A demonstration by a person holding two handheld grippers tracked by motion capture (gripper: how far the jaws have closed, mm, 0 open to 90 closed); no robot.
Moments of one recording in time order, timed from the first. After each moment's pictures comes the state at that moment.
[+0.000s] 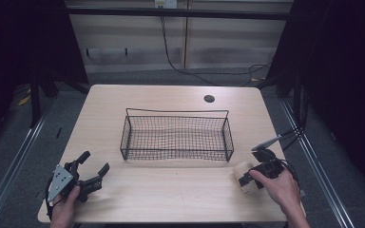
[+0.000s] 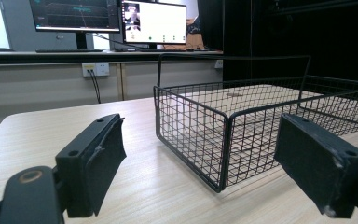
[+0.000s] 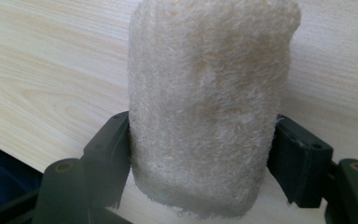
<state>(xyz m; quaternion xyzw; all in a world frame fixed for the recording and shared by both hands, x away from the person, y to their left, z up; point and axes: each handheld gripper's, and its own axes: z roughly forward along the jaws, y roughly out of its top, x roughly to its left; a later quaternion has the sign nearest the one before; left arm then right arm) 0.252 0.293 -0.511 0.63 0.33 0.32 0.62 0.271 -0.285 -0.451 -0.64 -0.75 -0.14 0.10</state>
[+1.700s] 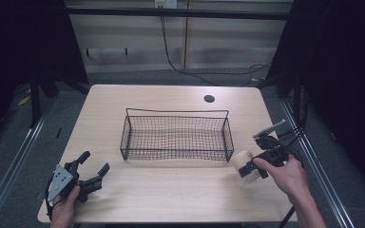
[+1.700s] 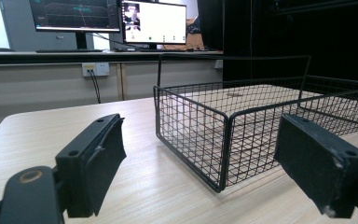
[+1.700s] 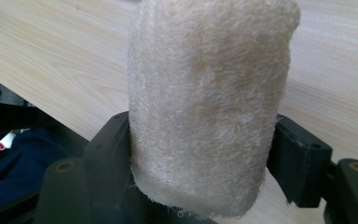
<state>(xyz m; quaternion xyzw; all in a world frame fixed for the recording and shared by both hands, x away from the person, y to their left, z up) 0.252 0.293 -0.511 0.63 0.33 0.32 0.62 0.280 -0.278 -0.393 -0.60 -0.77 -0.17 0.12</state>
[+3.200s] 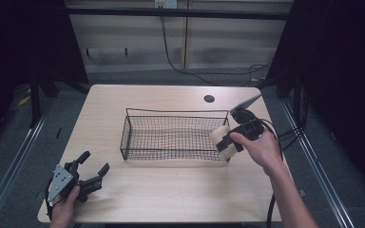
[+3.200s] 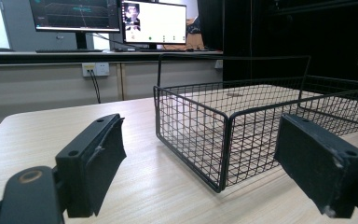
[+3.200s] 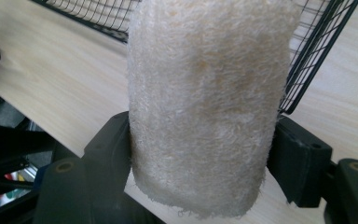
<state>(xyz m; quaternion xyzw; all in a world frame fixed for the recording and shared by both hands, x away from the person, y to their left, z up) 0.252 0.293 -0.511 0.63 0.33 0.32 0.62 0.340 -0.220 -0.355 -0.58 -0.79 -0.19 0.10</state>
